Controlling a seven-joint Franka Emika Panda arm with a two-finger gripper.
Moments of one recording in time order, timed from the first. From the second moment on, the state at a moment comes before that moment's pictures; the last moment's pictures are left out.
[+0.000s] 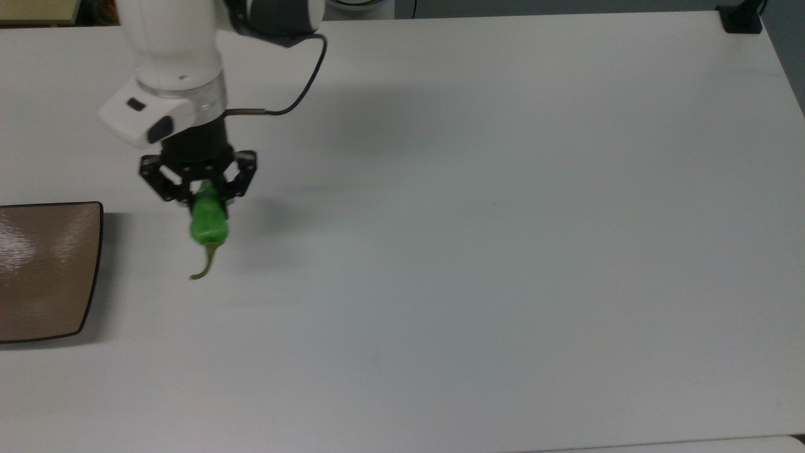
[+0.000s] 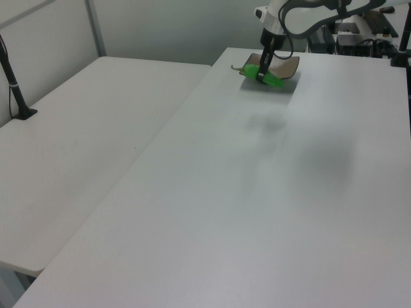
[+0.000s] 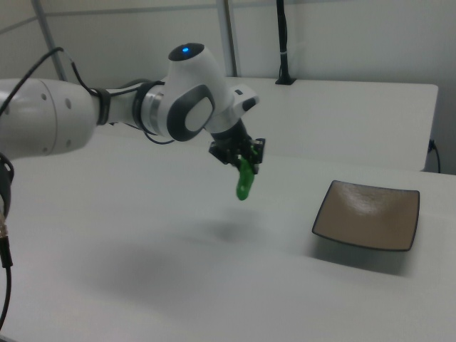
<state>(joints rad) -0.05 0.42 -0.09 -1.55 0.00 2.31 -0.37</state>
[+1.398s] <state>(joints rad) -0.29 0.63 -0.09 -1.44 0.04 2.73 -0.37</state>
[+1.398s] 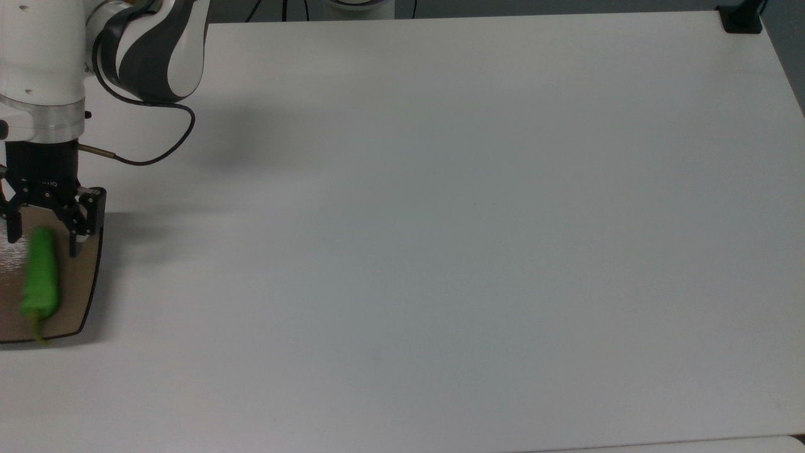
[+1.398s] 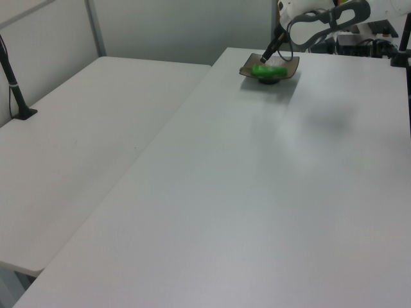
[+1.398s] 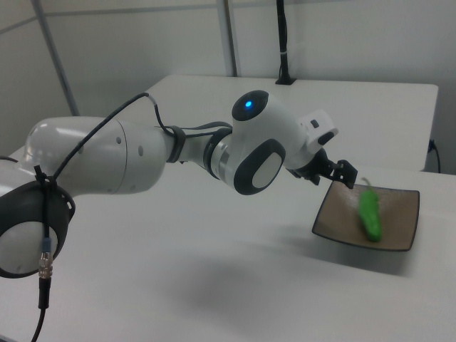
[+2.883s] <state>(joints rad) -0.20 0.26 0.01 -1.55 0.14 1.92 -0.09</state>
